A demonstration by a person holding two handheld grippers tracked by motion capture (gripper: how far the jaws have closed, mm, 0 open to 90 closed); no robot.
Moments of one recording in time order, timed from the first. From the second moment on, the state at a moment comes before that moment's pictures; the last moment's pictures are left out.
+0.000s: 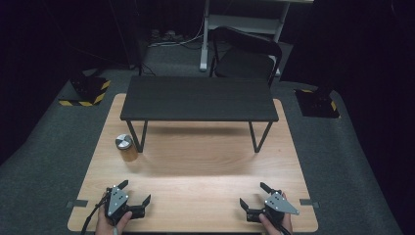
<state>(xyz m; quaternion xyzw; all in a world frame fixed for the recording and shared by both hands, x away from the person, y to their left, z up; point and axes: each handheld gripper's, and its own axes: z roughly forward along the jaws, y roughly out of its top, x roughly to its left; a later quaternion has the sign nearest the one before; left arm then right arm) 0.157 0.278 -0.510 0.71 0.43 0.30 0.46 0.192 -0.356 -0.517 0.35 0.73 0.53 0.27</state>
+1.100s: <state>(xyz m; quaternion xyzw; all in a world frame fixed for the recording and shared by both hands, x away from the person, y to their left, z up) 0.156 0.293 -0.487 0.69 0.45 0.31 0.48 0.199 -0.354 -0.505 0.35 0.75 0.50 0.25</state>
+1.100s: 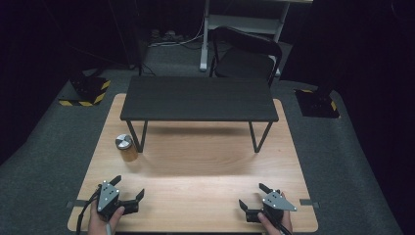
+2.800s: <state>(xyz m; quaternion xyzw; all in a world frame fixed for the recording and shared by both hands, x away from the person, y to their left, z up) 0.282 0.341 -0.487 0.67 0.48 0.31 0.48 0.197 -0.361 -0.513 0.35 0.74 0.53 0.24</state>
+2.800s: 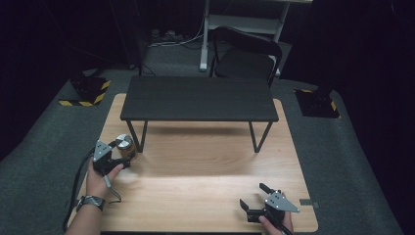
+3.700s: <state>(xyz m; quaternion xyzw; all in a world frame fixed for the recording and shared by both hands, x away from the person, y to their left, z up) 0.267 0.334 -0.502 0.64 0.48 0.33 0.50 0.197 -0.361 -0.513 0.35 0.73 0.53 0.24</state>
